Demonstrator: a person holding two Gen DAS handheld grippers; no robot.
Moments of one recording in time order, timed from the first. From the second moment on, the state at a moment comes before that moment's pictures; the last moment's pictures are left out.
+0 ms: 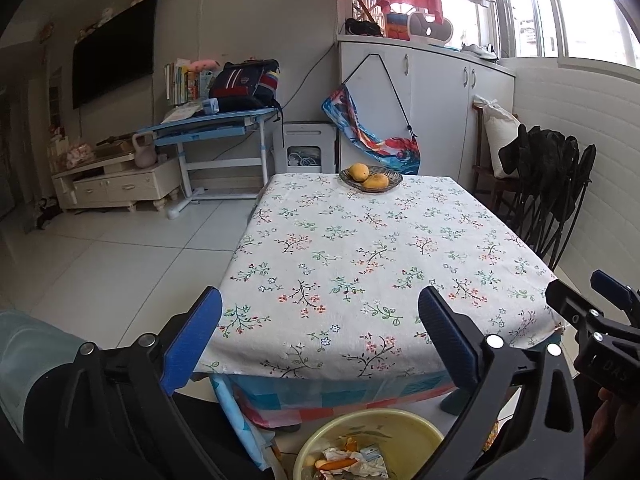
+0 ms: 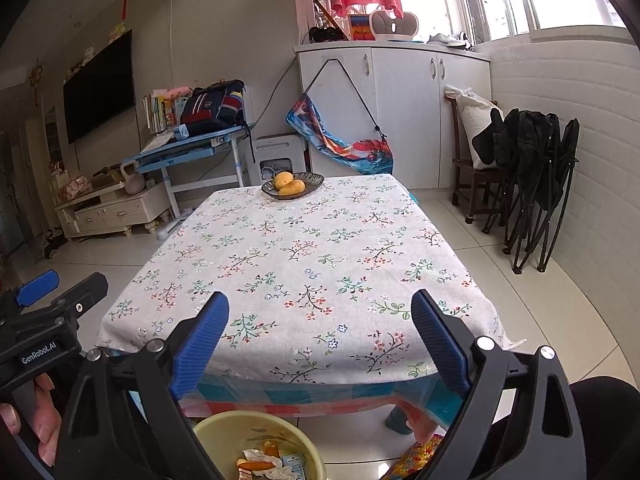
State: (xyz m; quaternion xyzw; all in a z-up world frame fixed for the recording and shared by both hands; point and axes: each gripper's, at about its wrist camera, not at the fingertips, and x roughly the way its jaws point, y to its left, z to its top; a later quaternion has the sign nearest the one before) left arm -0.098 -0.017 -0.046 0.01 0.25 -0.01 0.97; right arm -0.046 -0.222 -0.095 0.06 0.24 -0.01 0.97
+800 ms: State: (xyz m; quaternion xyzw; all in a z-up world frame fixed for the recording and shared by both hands) left arm -0.100 -0.018 -0.045 0.02 0.25 -0.01 0.97; right arm -0.046 -0.225 -0.097 0.05 0.24 -0.01 0.97
